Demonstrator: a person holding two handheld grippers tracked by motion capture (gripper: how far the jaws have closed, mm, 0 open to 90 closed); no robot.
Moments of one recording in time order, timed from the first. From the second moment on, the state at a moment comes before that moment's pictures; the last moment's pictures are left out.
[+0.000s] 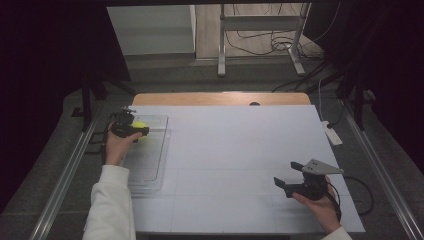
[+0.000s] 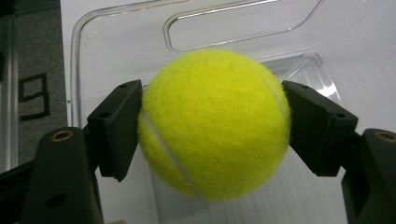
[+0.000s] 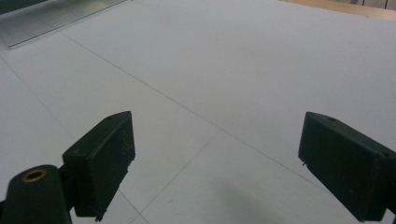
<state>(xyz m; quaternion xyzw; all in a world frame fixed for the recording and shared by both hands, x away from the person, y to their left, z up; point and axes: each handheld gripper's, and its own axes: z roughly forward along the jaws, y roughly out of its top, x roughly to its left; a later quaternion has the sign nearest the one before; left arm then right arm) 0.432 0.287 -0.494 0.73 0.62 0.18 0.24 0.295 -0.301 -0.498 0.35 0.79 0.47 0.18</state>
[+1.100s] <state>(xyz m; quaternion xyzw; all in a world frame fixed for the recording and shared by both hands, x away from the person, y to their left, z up) 0.434 0.276 -0.498 0.74 0.60 0.18 0.22 0.295 -0.302 -0.498 0.35 0.79 0.47 0.18</state>
